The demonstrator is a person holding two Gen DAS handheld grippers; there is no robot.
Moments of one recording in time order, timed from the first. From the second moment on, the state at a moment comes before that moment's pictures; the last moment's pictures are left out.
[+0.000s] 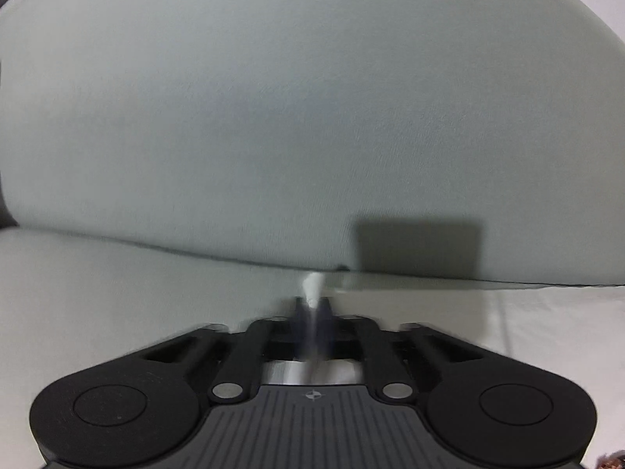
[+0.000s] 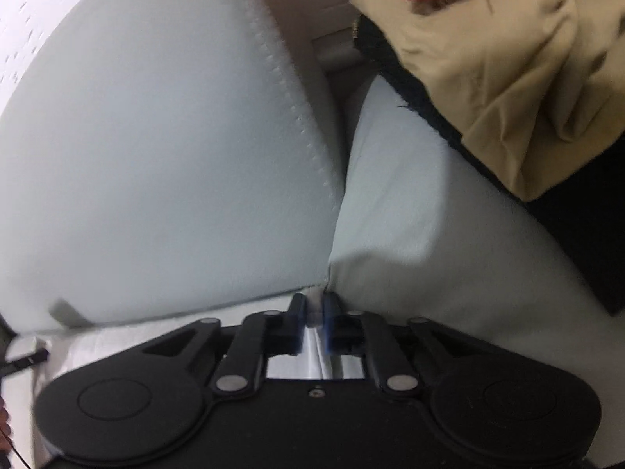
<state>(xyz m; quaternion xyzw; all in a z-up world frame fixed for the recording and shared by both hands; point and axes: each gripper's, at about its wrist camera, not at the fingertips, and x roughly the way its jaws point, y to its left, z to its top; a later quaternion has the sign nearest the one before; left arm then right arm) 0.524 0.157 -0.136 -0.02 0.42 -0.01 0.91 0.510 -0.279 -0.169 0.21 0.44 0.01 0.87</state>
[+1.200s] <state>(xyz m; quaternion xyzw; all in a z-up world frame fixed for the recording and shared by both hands) 0.117 0.165 -0.034 0.03 0.35 0.06 0.94 0.110 -0.257 -0.067 0.28 0.40 -0.02 0.87</state>
